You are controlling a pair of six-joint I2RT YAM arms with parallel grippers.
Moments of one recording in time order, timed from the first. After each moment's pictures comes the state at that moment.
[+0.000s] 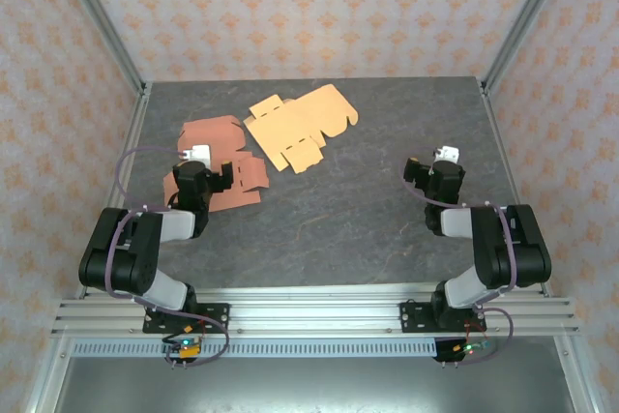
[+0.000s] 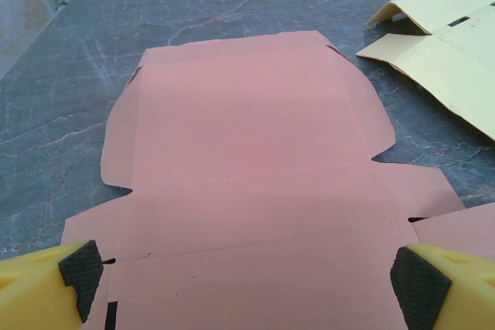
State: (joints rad) left arm -0.04 1.50 0.42 0.64 -0.23 -0.05; right arm 0.03 1.52 0.41 0.66 0.19 0.16
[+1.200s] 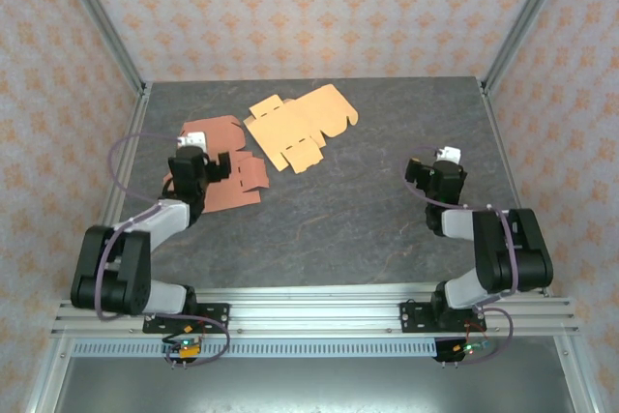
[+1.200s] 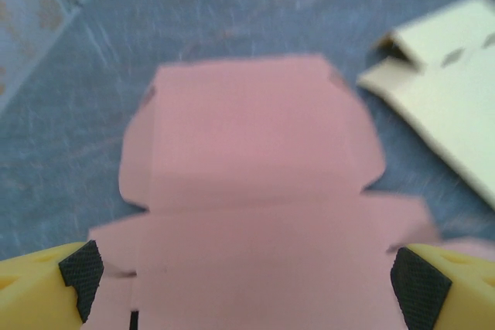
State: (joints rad) left arm -0.05 1.35 0.60 0.25 -0.24 -0.12; right arm 0.03 1.46 0.42 0.58 0.22 0.17
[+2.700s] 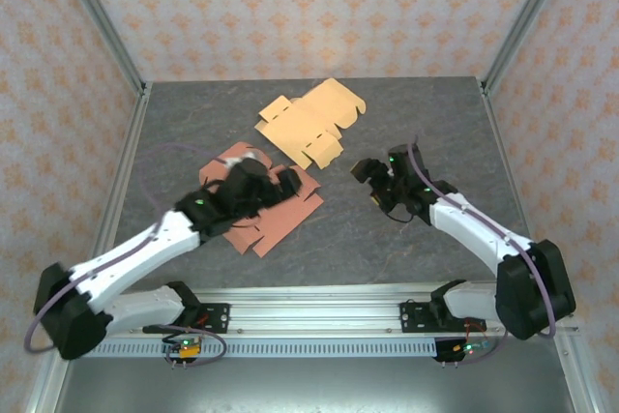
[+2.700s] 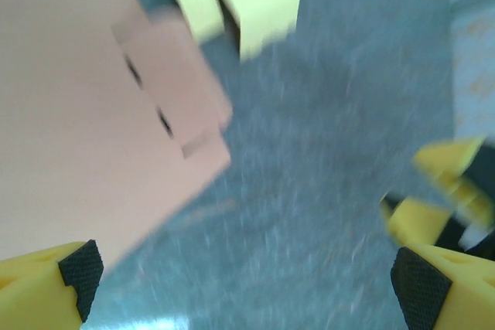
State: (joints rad) left arm -0.65 1.07 0.88 -0.51 -0.16 -1.03; right arm 0.44 1.27 0.75 -0.25 -0.26 1.16
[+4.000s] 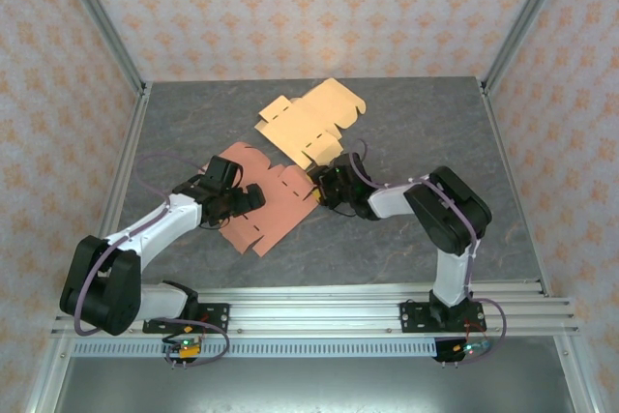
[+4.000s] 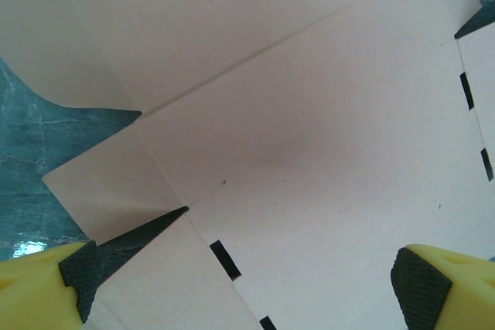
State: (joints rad) left arm -0.30 1.30 0.72 -0.53 0.03 -0.72; right arm 0.63 1.89 0.84 0.46 -0.24 1.61
